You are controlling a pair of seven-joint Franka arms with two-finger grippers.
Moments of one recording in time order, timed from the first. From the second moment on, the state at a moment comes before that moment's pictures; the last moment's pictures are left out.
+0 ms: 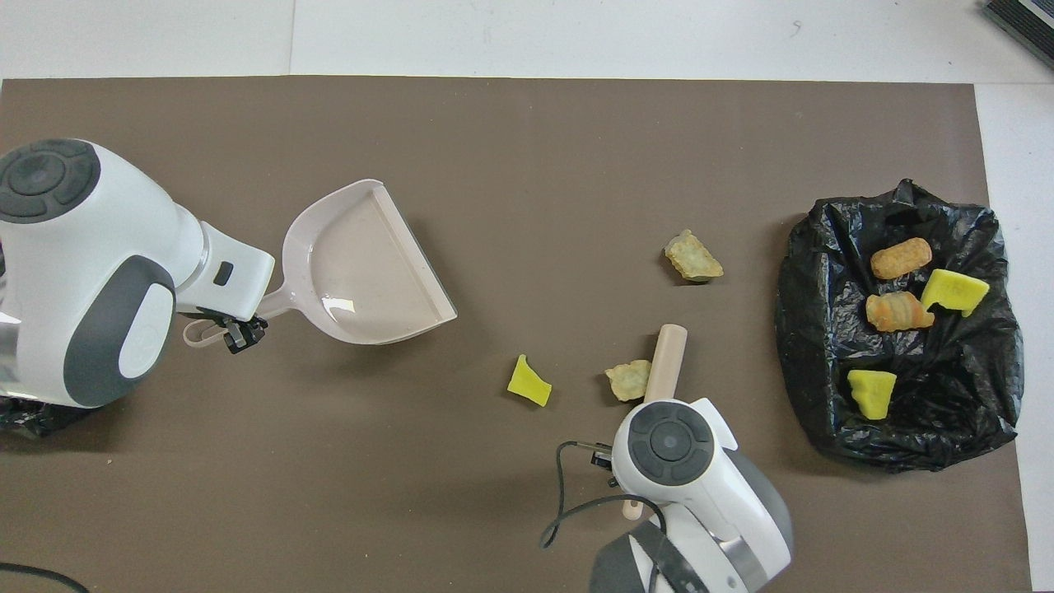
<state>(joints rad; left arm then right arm) -0.22 0.05 -0.01 -1.92 0.04 1.84 0.93 0.56 -0.05 0.06 -2.36 0.05 2.07 0.90</state>
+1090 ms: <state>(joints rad) -0.41 -0.07 -0.04 -2.30 0.17 2.13 0.92 0.40 0.27 0.04 -1.76 -0.30 1.78 0.40</state>
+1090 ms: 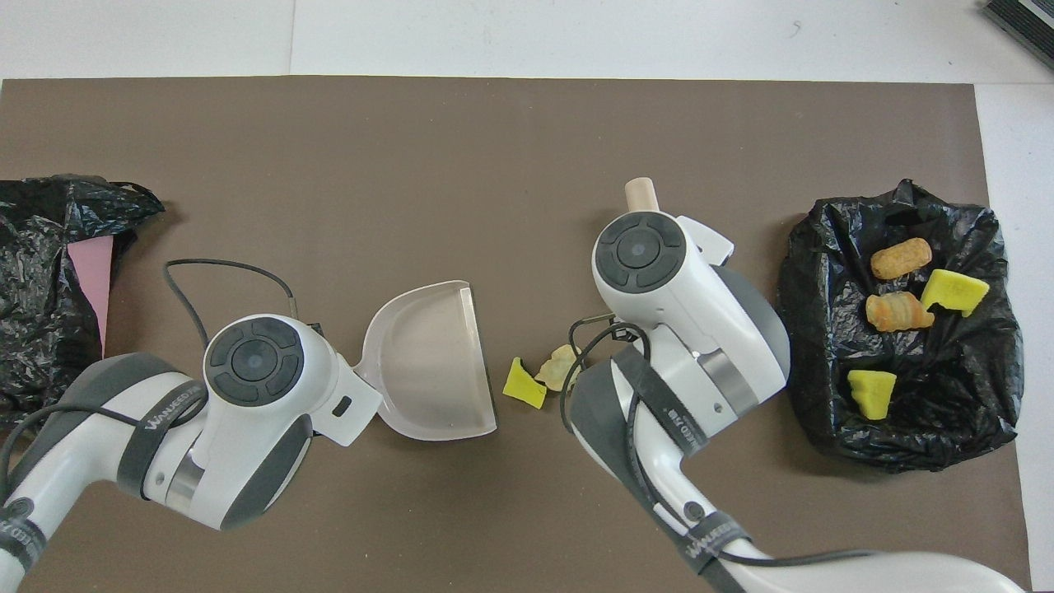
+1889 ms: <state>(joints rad) -0.44 -0.07 -0.04 -2.30 0.17 2.13 0.86 0.19 0.37 0.04 -1.71 -0.37 1.82 0.17</state>
